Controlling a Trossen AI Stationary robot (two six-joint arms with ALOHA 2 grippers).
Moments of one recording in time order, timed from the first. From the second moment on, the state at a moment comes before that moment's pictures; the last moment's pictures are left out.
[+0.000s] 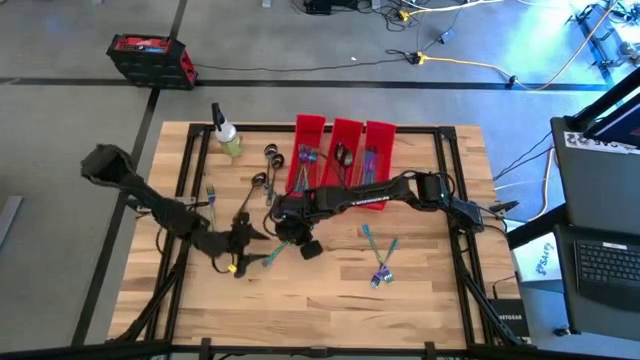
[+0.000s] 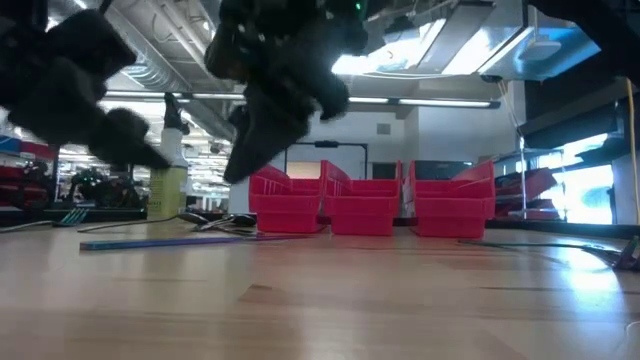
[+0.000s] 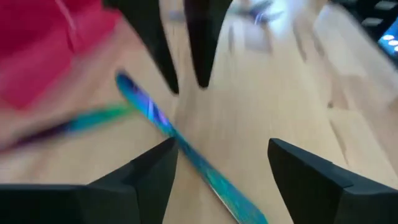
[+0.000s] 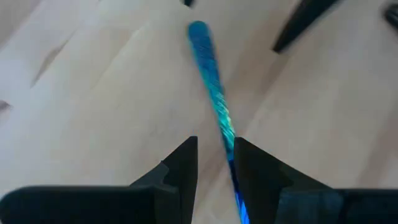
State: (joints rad) left arm -0.58 1.23 0.23 0.46 -0.57 -0.43; right arm 0.06 2.29 1.90 -0.68 -0.27 -0.43
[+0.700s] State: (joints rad) left arm -0.85 1.82 0.51 0.59 -1.35 -0.80; right arm 0.03 2.29 1.73 -0.33 -0.41 -0.47
